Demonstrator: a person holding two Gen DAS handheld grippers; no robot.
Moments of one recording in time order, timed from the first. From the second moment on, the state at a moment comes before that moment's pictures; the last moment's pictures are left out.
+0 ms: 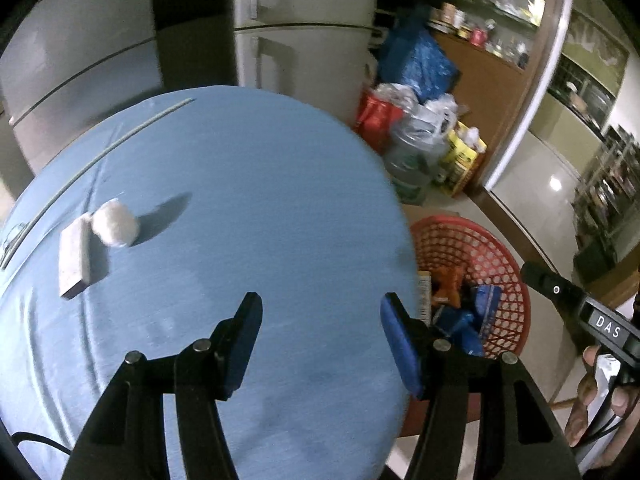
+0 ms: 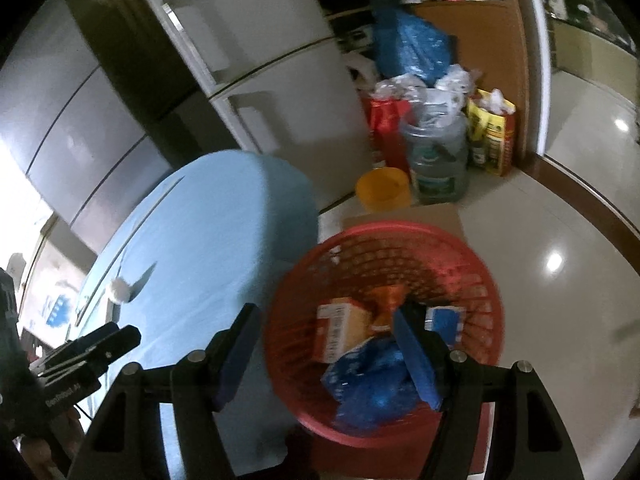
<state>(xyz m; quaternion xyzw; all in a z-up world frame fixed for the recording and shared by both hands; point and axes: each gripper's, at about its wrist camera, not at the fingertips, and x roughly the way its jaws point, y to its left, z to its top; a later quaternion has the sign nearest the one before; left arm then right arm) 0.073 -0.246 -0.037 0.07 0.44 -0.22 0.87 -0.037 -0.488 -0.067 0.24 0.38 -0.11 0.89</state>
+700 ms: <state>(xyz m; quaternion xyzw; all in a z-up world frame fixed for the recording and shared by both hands) 0.081 -0.054 -0.054 -0.03 0.45 -0.04 0.89 0.025 -0.343 -0.055 0.15 0.42 0.00 0.90</state>
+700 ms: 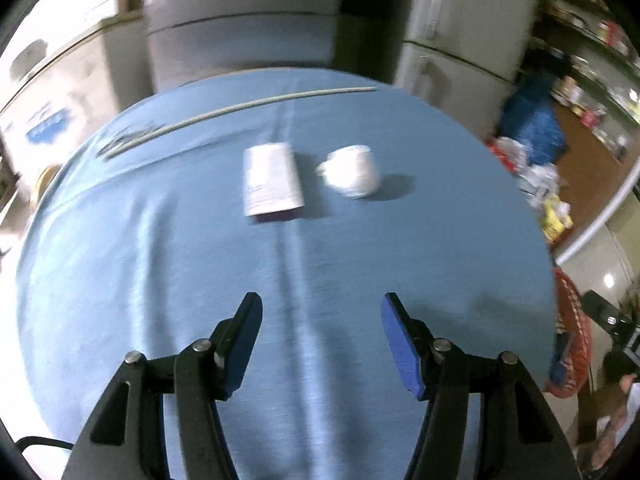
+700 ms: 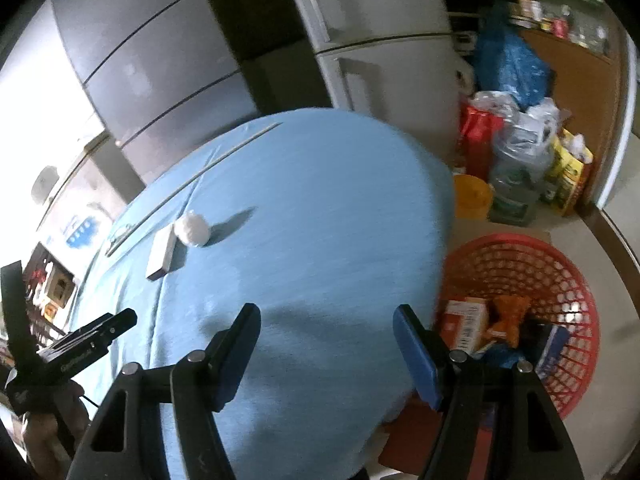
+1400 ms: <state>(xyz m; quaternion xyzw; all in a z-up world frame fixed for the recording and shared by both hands) 0.070 0.026 -0.076 -0.06 0.46 0.06 0.88 0.066 -0.222 -0.095 0.09 0.46 0.11 0.87</state>
